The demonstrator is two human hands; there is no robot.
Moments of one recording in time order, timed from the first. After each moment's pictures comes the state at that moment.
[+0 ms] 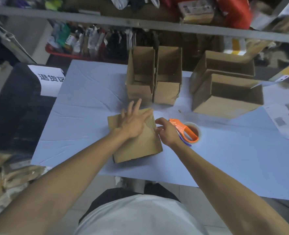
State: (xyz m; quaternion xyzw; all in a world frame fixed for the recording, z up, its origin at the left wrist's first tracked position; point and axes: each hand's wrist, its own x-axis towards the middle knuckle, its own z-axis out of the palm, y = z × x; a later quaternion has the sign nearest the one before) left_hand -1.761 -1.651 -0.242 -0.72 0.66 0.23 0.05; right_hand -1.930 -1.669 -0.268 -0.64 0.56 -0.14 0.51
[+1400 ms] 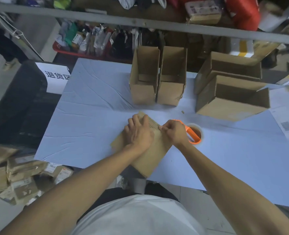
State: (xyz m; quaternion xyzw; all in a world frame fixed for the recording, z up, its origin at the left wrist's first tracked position) left_hand -1.805 -1.616 -0.259 -0.82 0.54 0.15 -0.04; right_hand -1.946 -1.678 -0.259 -0.66 0.58 -0.12 0.46
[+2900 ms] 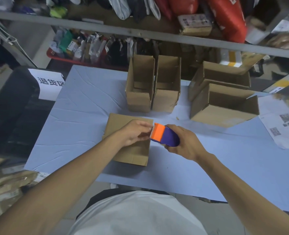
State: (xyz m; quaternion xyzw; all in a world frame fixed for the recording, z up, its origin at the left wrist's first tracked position) left_hand -1.770 -1.650 -0.219 -0.59 0.22 0.70 -0.33; right_hand -1.999 -1.677 -0.222 -0.85 0.43 -0.07 0.30
